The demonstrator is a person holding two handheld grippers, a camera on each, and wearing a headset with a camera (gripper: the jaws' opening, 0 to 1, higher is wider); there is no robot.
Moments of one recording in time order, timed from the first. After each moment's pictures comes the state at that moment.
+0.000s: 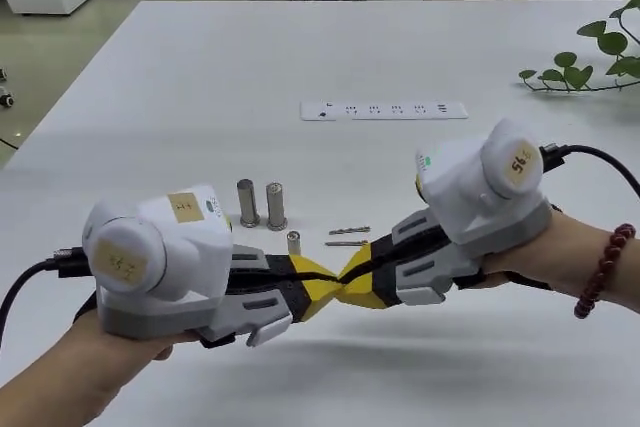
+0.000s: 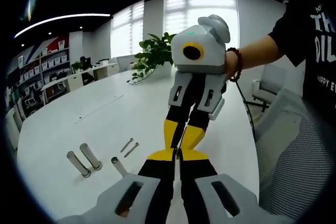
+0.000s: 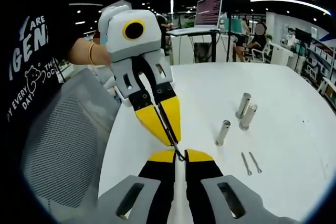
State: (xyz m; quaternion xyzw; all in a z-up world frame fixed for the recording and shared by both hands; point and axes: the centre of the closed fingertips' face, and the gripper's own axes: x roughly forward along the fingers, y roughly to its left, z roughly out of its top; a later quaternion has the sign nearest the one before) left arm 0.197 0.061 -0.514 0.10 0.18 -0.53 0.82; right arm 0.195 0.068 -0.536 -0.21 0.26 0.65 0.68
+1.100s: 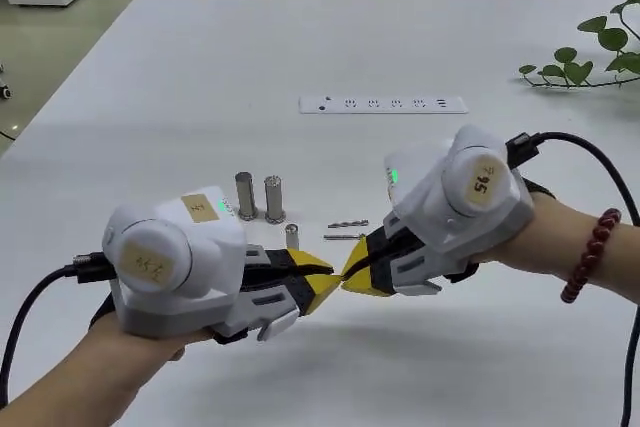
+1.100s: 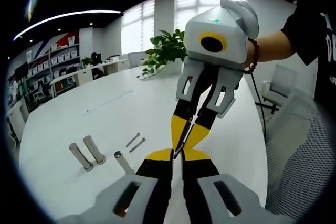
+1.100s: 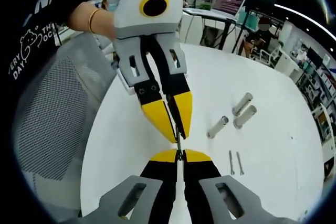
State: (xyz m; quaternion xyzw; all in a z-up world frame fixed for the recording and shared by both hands) left arm 0.208 0.061 -0.527 0.10 0.19 -0.48 0.85; right arm 0.204 0.060 -0.549 -0.36 0.25 0.63 0.64
